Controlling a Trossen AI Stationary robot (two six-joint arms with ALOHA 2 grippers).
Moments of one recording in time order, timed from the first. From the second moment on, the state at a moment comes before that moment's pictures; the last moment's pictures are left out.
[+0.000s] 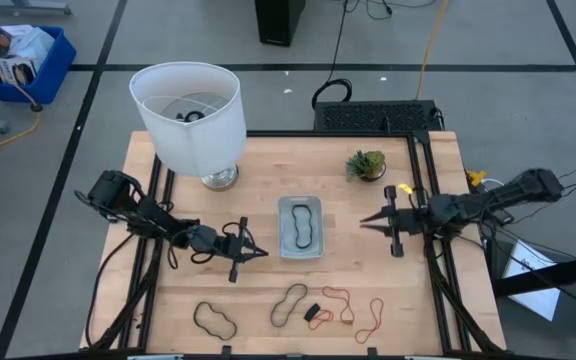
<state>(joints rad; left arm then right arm) -0.34 1.69 0.30 1.22 -0.17 0.16 0.29 0.52 0.24 0.22 0.20 -0.27</state>
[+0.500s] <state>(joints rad) -0.34 1.69 0.30 1.21 -0.20 0.20 0.67 1.18 0.64 0.18 0.52 -0.08</state>
